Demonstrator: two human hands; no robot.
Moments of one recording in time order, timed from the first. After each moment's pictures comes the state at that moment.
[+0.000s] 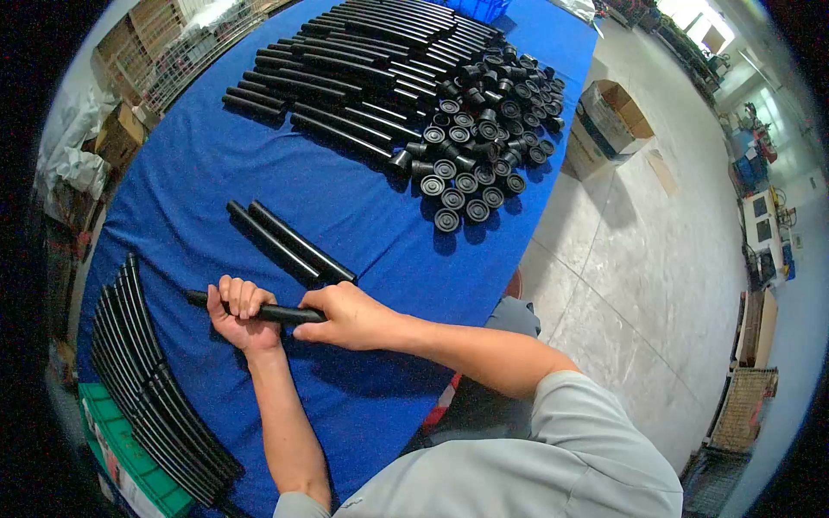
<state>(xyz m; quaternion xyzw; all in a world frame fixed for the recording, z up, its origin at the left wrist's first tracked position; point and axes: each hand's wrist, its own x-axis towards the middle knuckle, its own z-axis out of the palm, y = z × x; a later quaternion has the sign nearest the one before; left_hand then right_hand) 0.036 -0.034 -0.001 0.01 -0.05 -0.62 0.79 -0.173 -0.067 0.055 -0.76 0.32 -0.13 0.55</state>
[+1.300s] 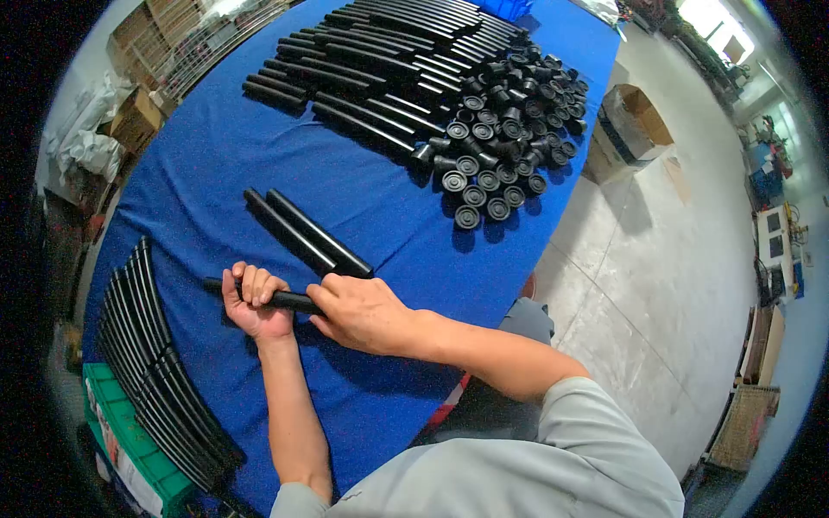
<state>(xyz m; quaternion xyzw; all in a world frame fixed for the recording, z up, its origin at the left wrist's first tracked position) 0.037 -0.034 -0.008 -0.02 -0.05 -0.62 0.78 -0.172 -0.056 0.040 -0.85 0.29 -0.28 0.35</state>
